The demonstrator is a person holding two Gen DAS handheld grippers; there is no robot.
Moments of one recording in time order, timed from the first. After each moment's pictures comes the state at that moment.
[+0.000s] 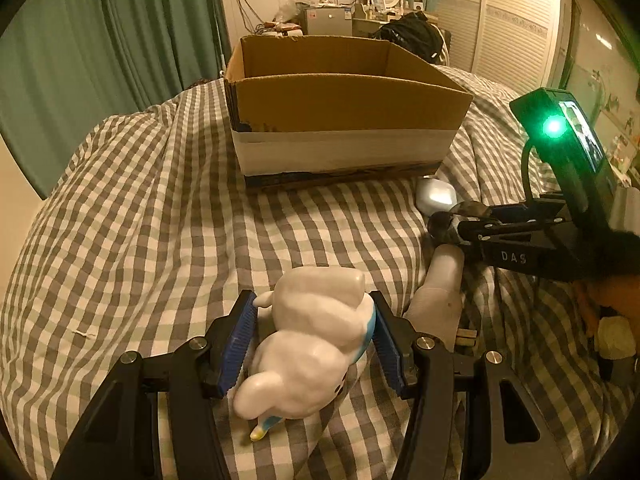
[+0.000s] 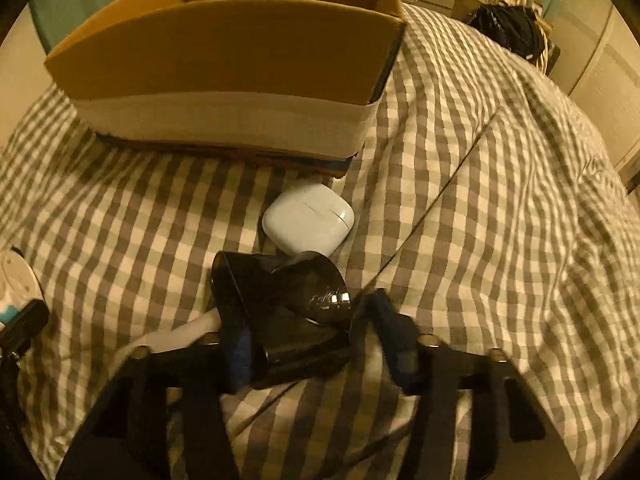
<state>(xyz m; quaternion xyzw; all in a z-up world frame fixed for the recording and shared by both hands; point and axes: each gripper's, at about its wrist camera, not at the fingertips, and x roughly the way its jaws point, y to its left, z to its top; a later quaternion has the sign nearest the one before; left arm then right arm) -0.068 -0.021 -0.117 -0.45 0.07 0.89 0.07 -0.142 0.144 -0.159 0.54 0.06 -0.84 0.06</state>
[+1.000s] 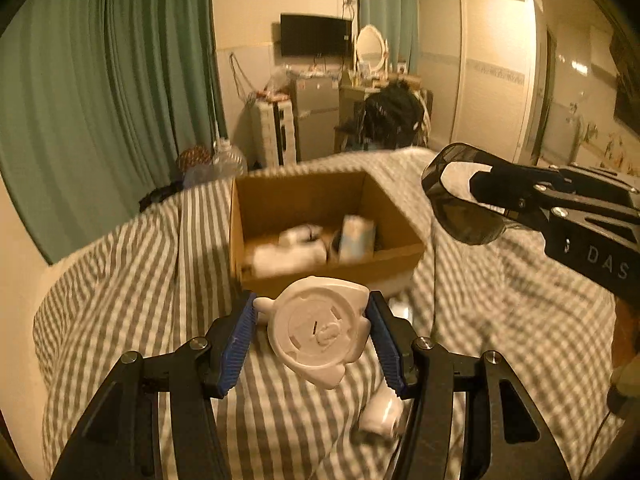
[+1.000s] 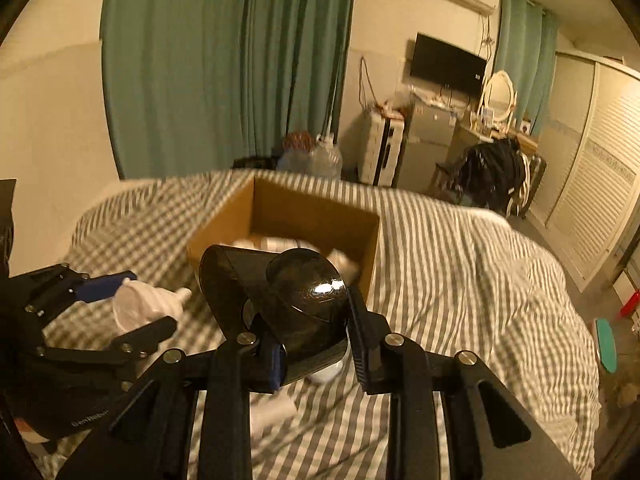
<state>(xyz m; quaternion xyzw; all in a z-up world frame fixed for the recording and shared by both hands) -0.090 -0.004 0.007 -0.33 0.05 0.94 0.10 -0.086 0.122 0.041 0.31 0.08 -0.94 0.10</state>
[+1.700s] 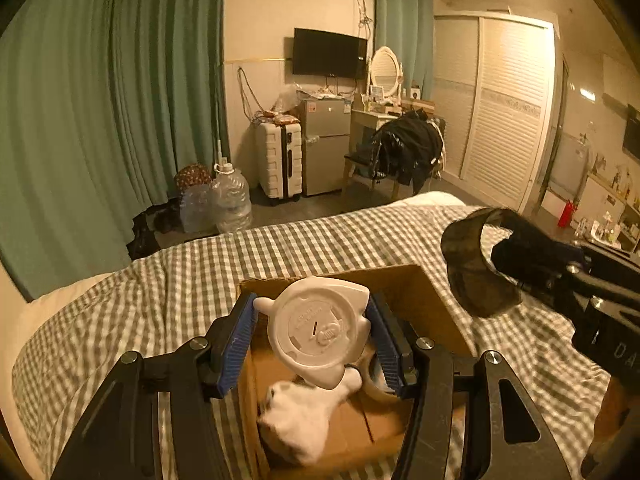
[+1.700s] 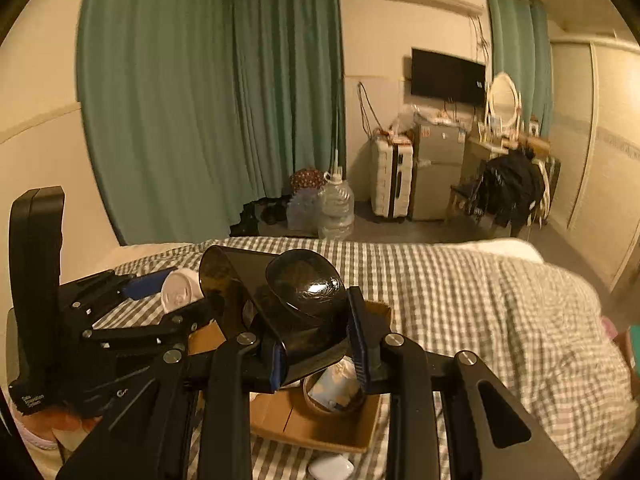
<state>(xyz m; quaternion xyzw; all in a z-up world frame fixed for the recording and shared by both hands) -0.261 -0.017 0.009 -0.31 0.03 0.94 0.10 -0.214 0.129 0.063 0.28 0.00 -0.95 0.13</state>
